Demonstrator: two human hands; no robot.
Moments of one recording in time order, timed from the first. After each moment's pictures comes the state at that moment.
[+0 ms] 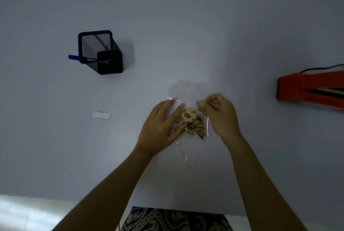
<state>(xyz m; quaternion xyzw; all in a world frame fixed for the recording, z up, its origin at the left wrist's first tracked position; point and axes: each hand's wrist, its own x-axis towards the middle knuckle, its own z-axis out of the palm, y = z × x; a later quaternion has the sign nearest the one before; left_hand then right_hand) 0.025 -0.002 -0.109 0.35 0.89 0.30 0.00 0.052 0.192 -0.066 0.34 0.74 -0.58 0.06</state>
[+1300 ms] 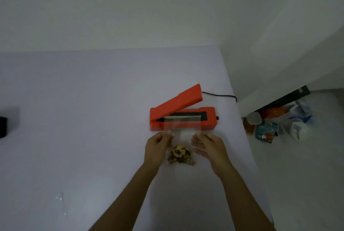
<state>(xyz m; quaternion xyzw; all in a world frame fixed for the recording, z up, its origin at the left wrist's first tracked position) 0.117 0.357 -0.028 -0.09 0.73 0.58 0.34 0.203 0.506 -0.015 0.48 0.54 -0.68 0.01</state>
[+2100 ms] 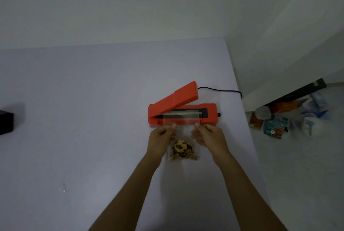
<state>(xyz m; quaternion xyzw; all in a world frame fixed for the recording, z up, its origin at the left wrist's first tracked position) 0.110 0.382 -0.020 -0.11 0.72 0.59 0.35 0.184 0.526 -0.024 0.46 0.61 -0.64 0.03</state>
